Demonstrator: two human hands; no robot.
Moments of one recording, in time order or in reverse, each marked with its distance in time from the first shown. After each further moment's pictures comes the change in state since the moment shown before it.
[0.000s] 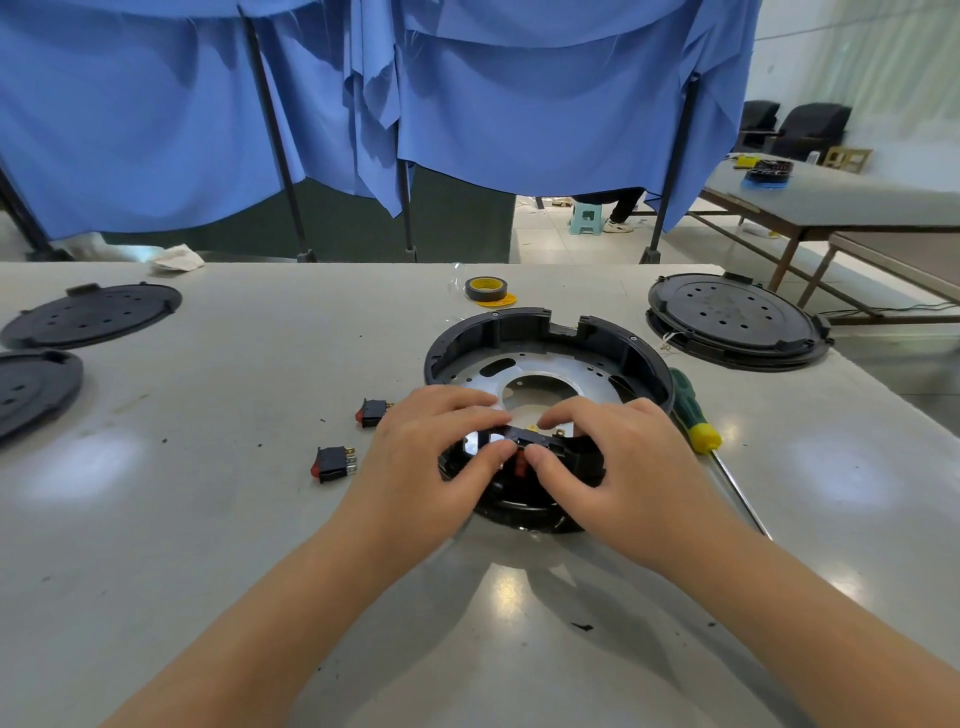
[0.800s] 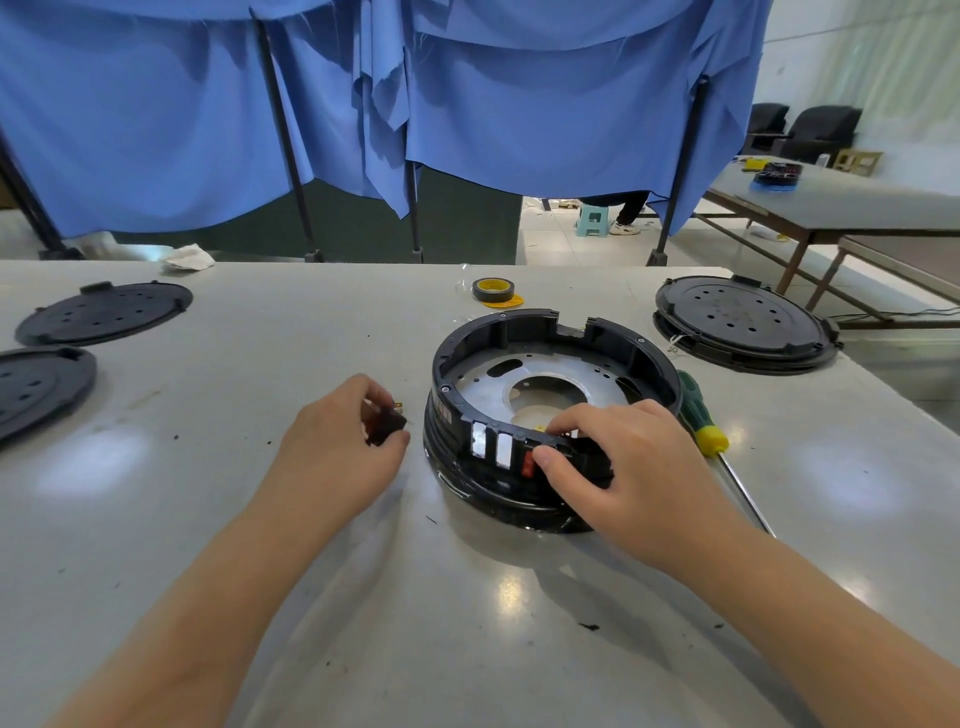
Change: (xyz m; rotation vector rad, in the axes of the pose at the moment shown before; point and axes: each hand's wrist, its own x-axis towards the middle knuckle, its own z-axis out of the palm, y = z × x) left_hand 0.005 -0.037 -0.033 0.230 0.022 -0.529; right_hand -0.001 0.004 -0.001 -0.020 -0.031 -0.045
